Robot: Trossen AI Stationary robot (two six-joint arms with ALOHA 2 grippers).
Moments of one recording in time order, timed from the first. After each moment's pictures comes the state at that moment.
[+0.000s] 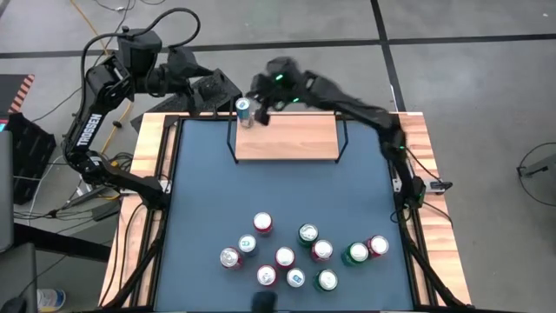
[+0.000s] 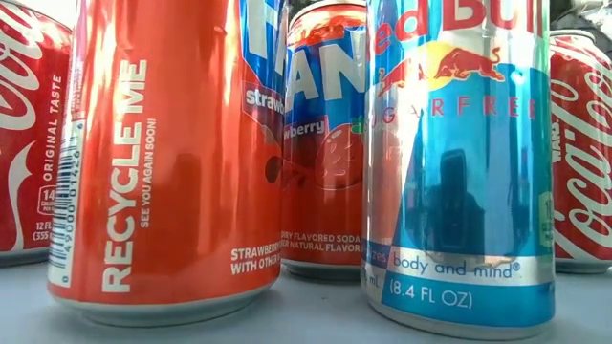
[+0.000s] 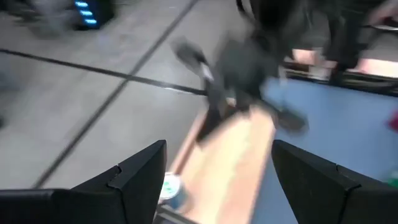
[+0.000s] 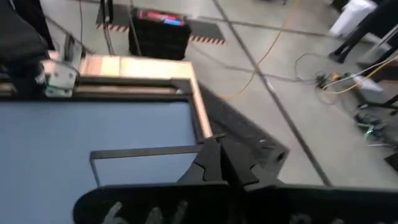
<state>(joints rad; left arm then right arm) 0.67 1.36 2.06 -1.10 0.16 0.22 -0.41 2.10 2.35 -0.66 -0.02 -0.32</state>
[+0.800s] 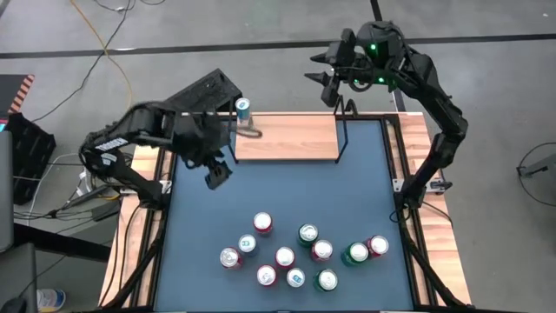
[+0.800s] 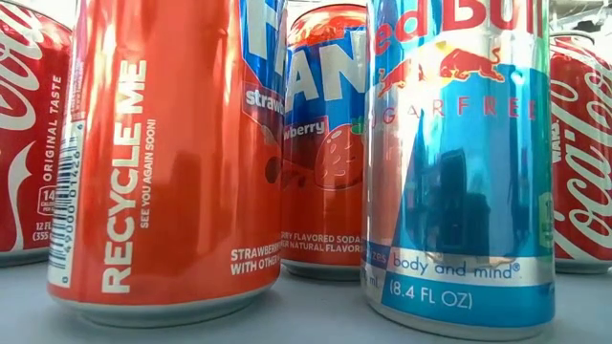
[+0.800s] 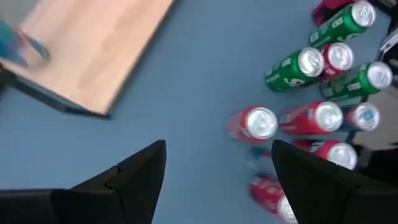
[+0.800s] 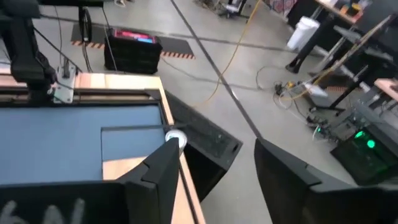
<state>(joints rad) -0.02 1.51 2.06 -1.50 -0.10 -0.54 -0.47 1.68 2.35 -1.02 0.03 -0.35</state>
